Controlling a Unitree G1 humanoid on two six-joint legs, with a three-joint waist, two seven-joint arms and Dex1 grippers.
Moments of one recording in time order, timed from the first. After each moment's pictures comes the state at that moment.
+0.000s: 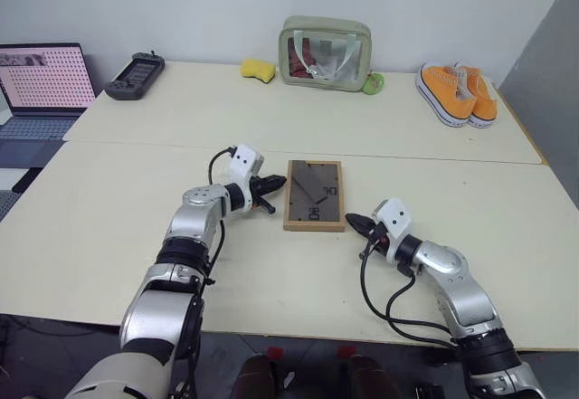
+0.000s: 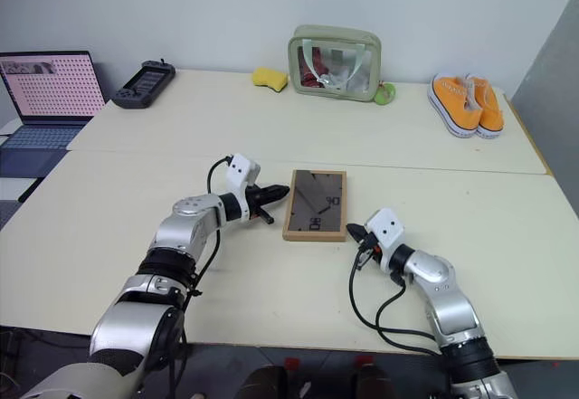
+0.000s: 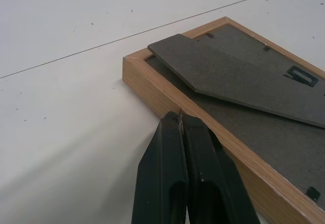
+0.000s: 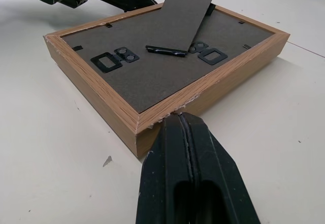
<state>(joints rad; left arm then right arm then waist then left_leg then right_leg) -0.84 0.35 0.00 0.78 -0.16 0.19 -0.84 -0.26 -0.32 0.13 -0.02 0.10 0.19 0.62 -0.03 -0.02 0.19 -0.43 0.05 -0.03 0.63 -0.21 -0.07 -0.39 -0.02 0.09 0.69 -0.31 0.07</state>
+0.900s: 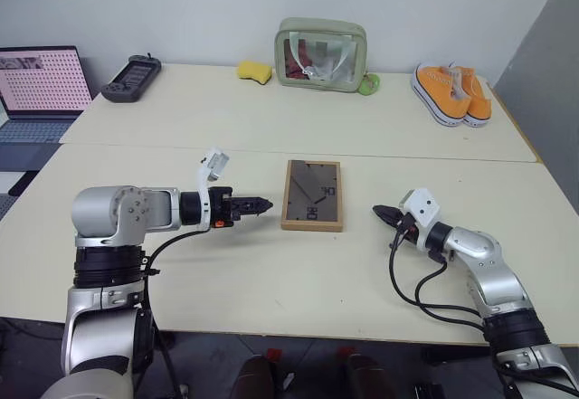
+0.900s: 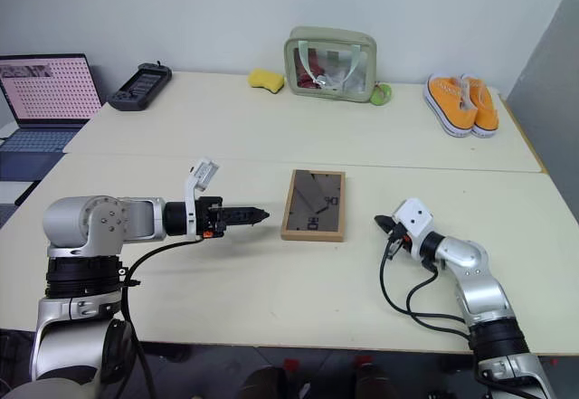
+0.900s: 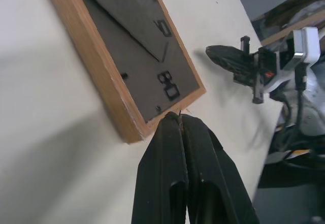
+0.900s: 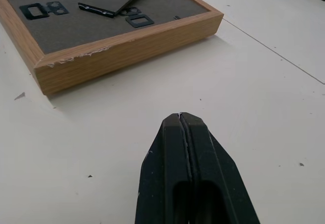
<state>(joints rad) -0.72 0.57 0.25 0.12 -0.60 1.53 -0.86 -0.36 -0.48 0.06 0.17 0.10 0.06 0.74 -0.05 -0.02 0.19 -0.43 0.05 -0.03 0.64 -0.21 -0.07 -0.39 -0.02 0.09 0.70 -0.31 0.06</state>
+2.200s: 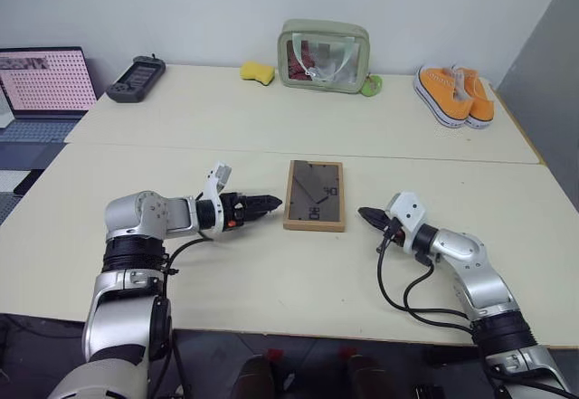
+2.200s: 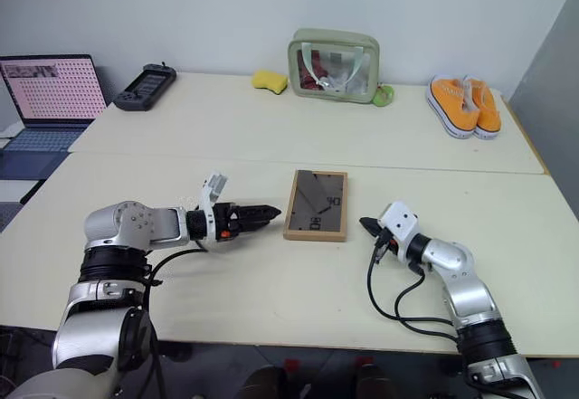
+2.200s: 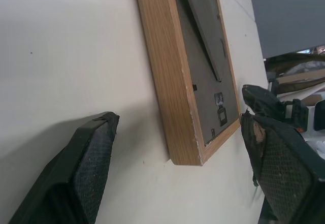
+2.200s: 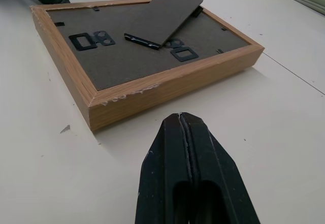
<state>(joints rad) -0.79 0.49 0.19 0.53 -0.60 1.27 -0.78 -0.34 -0.43 0.12 0.13 0.06 0.03 0.73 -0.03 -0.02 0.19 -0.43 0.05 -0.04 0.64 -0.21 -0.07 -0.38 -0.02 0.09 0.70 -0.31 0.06</state>
